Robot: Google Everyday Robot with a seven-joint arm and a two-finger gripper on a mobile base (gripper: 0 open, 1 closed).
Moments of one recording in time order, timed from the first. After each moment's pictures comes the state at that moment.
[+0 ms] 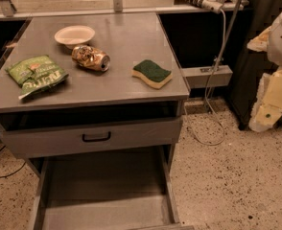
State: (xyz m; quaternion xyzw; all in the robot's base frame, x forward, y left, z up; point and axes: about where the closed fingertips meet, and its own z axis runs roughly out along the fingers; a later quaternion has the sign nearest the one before) arm 0.438 -0.216 0.977 -0.60 0.78 -0.04 0.16
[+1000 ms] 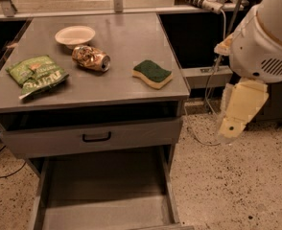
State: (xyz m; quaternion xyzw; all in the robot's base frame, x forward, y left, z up) arm 0.422 -0.147 0.976 -0.63 0.75 -0.03 0.18
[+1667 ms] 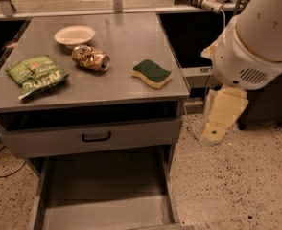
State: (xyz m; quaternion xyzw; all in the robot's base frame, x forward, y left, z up) arm 0.426 -0.127 0.963 -0.64 0.75 -0.03 0.19
